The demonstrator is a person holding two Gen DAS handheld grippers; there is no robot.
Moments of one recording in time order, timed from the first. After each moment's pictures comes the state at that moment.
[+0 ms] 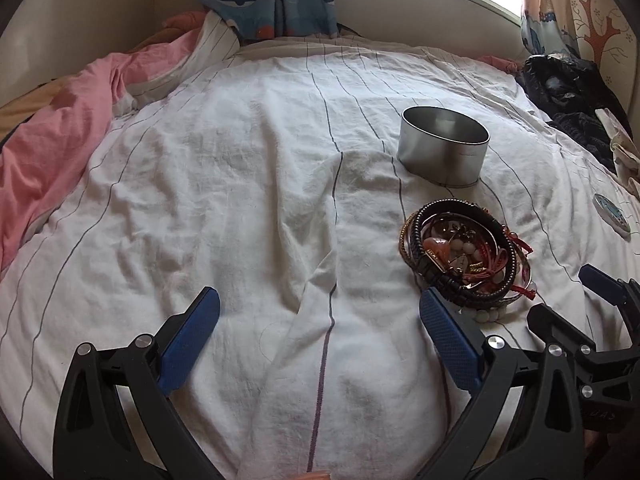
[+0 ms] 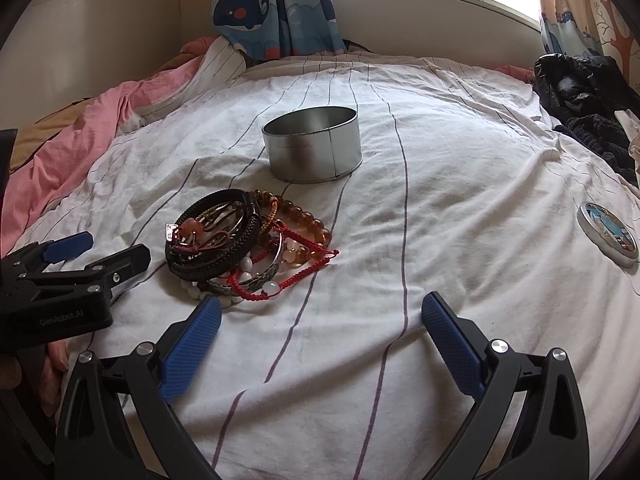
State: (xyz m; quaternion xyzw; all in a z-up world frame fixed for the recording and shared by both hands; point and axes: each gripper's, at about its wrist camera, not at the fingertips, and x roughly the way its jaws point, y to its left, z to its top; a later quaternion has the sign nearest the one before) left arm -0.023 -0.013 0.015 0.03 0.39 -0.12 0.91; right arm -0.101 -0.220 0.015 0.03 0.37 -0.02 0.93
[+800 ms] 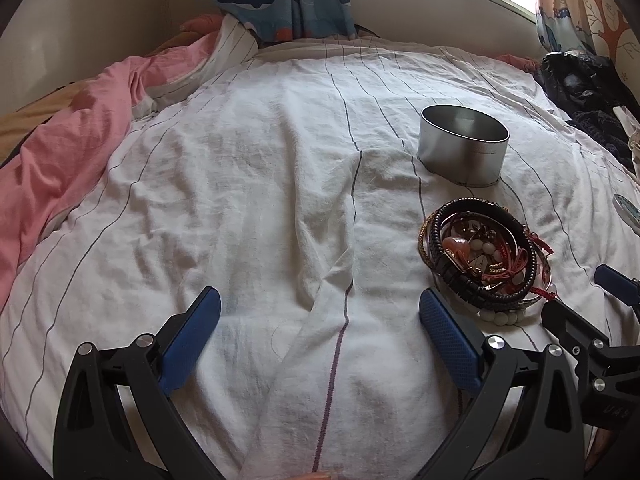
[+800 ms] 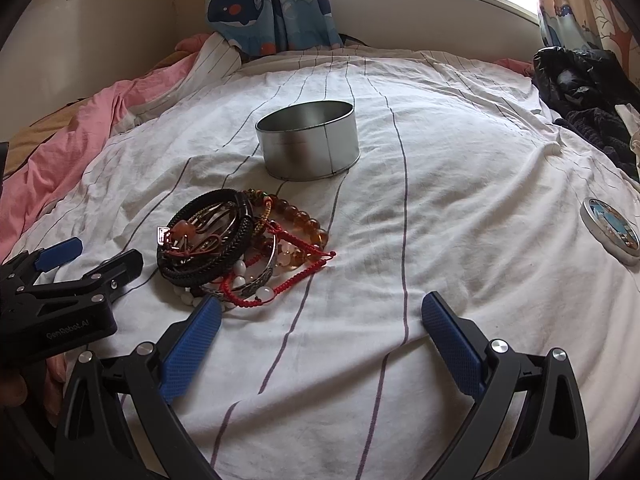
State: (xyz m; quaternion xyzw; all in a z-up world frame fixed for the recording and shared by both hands) left arm -0.028 -0.017 0.011 0.04 0.38 -0.08 0.92; right arm -0.096 -0.223 0.013 0.04 0.38 -0.02 0.93
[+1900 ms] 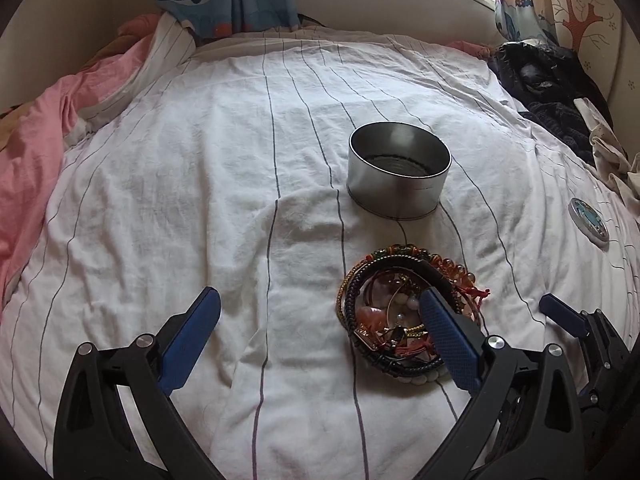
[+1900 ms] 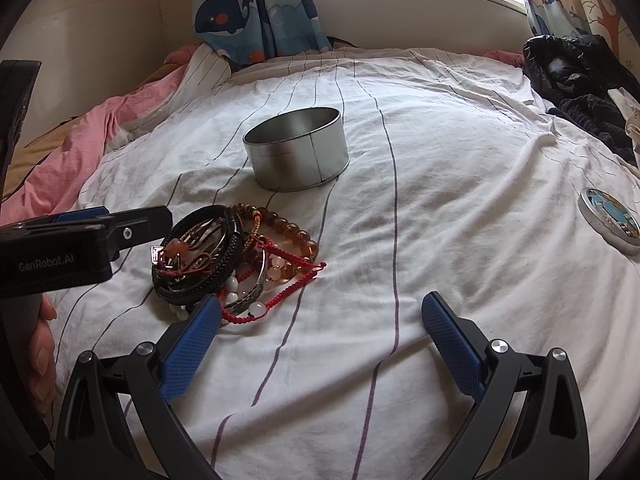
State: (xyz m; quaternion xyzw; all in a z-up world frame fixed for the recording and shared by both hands) left arm 0.011 -0.060 0.045 0.05 0.41 -0.18 0.89; right arm -0.092 -0.232 0.016 0.07 0.37 -0.03 0.93
